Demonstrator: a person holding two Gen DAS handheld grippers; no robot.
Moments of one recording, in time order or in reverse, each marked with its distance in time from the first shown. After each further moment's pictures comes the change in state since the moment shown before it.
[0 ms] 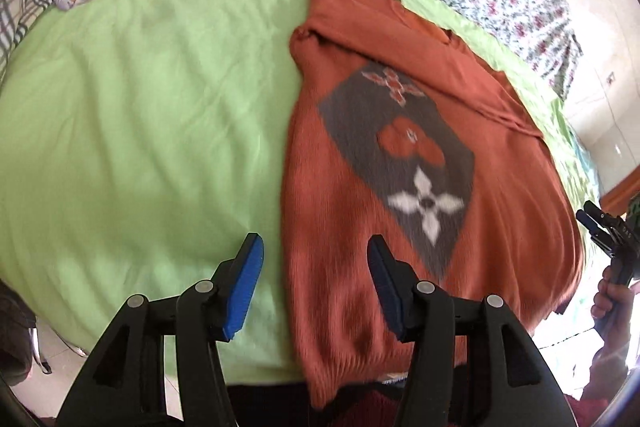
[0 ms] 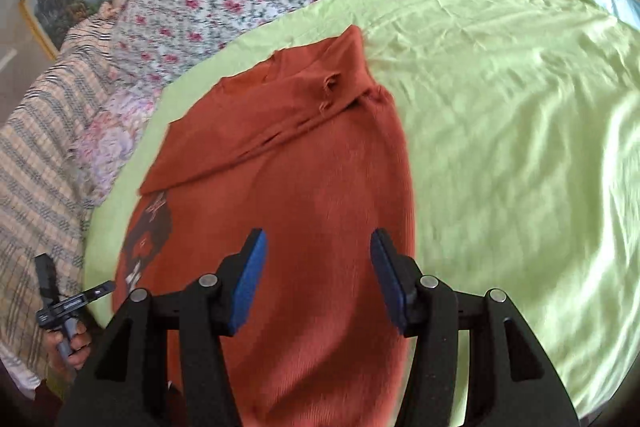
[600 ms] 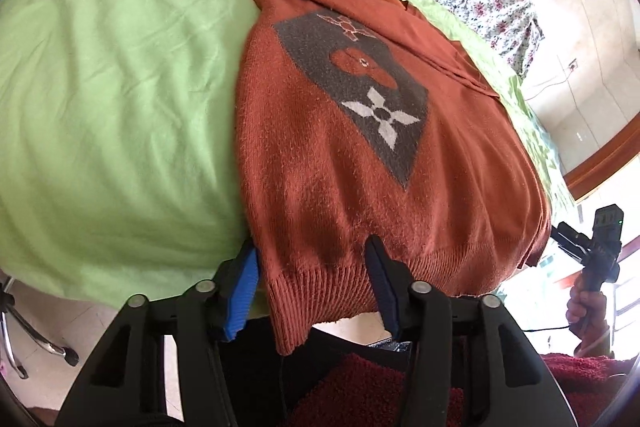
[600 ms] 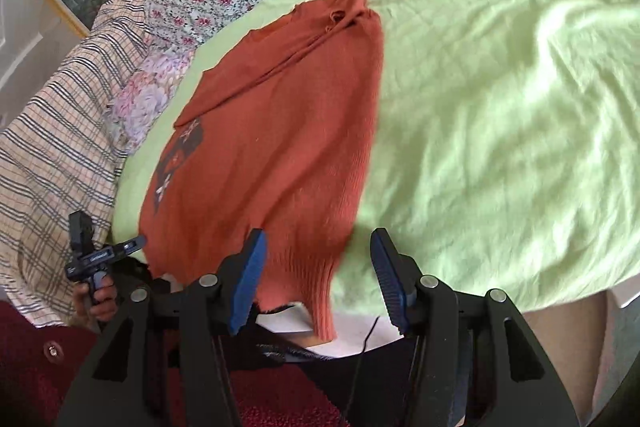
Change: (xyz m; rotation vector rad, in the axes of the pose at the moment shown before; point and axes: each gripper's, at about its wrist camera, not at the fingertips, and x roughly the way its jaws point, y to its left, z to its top) left arm 0.002 0.002 -0.050 0.028 0.059 -0.169; right arm -0.042 -0.024 -0.080 -0.013 0.100 0.113
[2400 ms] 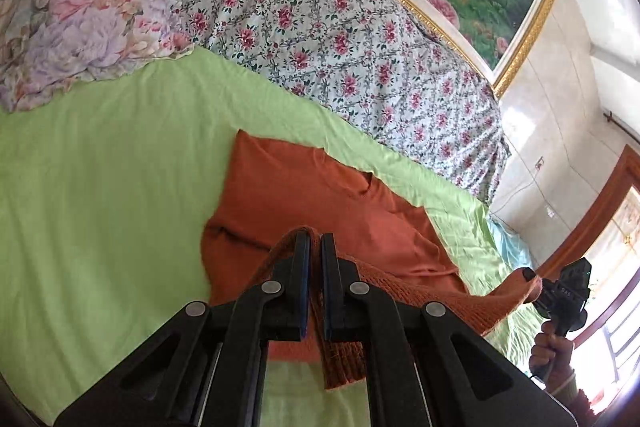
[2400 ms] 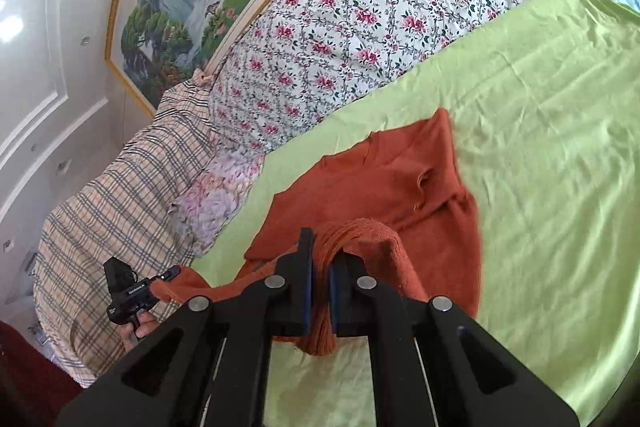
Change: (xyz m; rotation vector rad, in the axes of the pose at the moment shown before) left arm -0.042 -0.016 0.175 -0.027 -0.438 -0.116; right arm 0.001 0.022 0.163 -0.025 -0.305 0.221
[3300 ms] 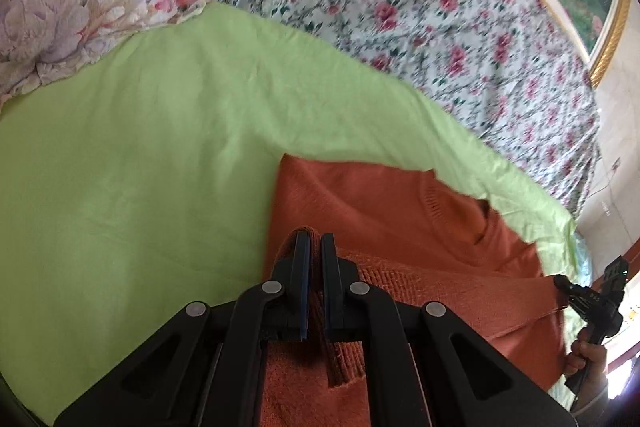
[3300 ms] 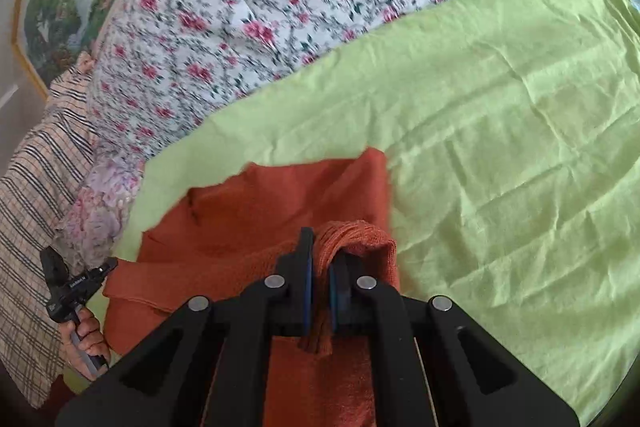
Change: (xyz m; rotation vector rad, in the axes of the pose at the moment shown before) left arm 0.223 0.067 0.077 -0.021 0.135 0.240; right arm 0.187 -0.102 0.095 0.010 0.154 -0.319
